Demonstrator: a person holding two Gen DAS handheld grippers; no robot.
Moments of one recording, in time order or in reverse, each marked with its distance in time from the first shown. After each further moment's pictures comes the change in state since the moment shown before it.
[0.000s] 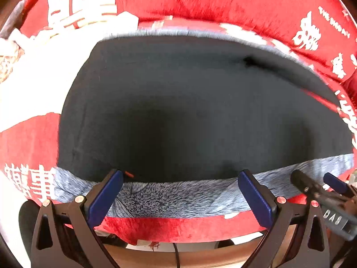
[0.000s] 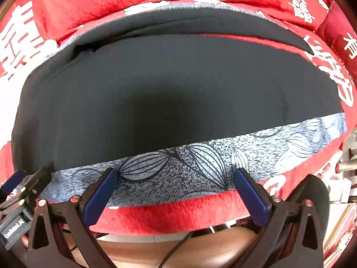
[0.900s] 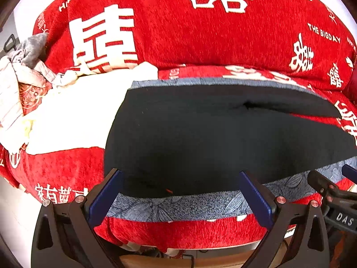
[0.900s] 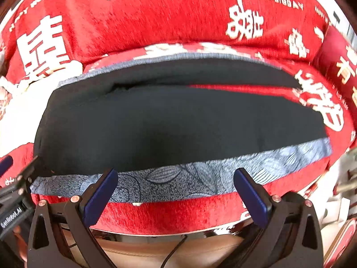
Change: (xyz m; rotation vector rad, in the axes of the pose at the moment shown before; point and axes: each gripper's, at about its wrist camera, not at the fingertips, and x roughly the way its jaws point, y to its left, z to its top) left arm -0.072 0.012 -0.014 0.039 -0.254 0.112; right arm -0.065 0.016 -0.013 -0.087 -0.218 -0.006
